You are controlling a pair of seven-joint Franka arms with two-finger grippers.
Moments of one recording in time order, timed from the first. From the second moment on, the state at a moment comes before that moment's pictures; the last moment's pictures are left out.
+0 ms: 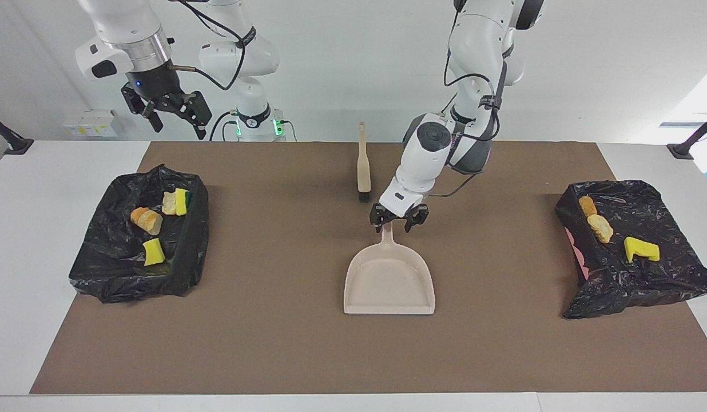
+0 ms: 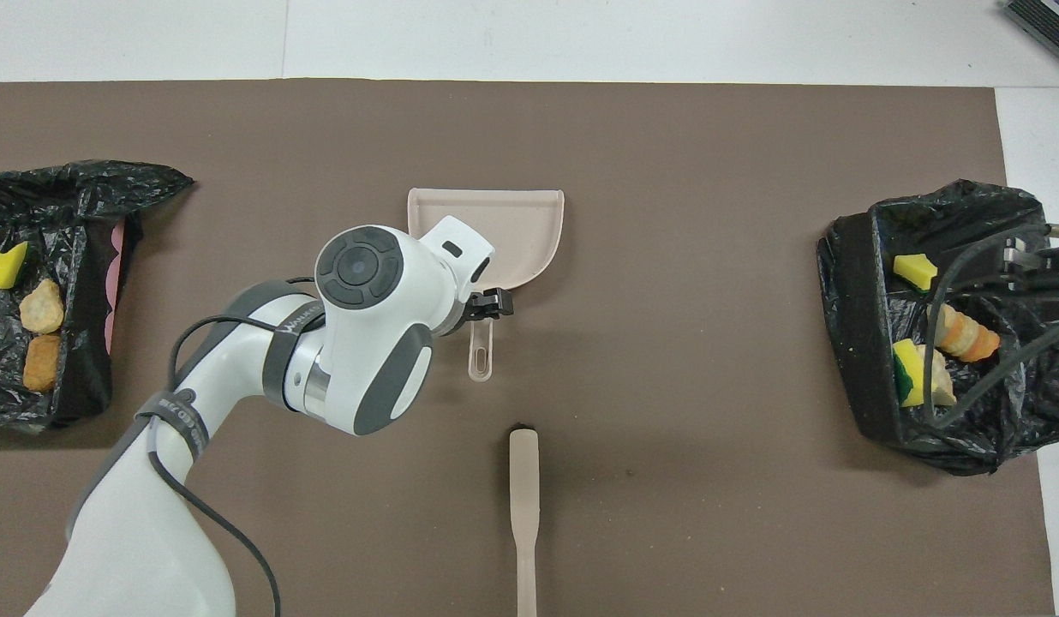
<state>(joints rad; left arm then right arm) -0.52 0.30 -0.02 -1.86 -0.15 2.26 -0.51 0.07 -0.02 -0.03 -1.48 -0.03 1.45 0.25</state>
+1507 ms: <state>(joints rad) 0.05 0.13 0.00 -1.59 -0.04 1.67 0.14 0.07 -0.02 -0.04 -1.48 -0.03 1.45 0.25</state>
